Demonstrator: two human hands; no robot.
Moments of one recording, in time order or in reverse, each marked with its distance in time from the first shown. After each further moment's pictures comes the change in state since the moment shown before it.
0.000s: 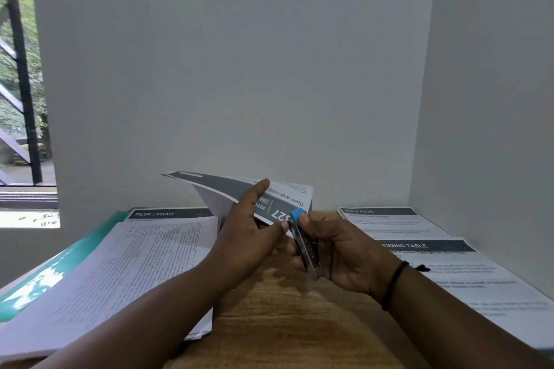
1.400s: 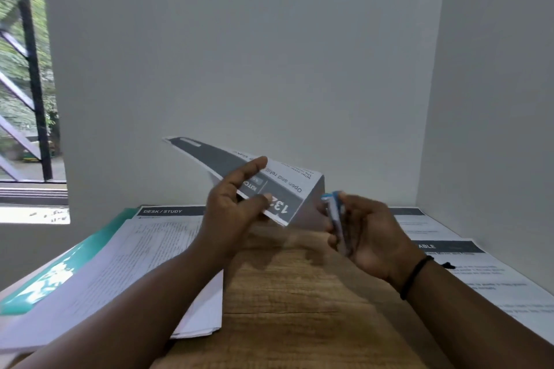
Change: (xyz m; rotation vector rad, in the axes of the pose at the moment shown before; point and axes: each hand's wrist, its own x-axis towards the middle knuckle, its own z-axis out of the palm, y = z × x) left_hand 0.005 0.019 -0.024 -0.319 0.101 0.160; right_hand 0.006 -0.016 -0.025 0.141 0.173 -0.072
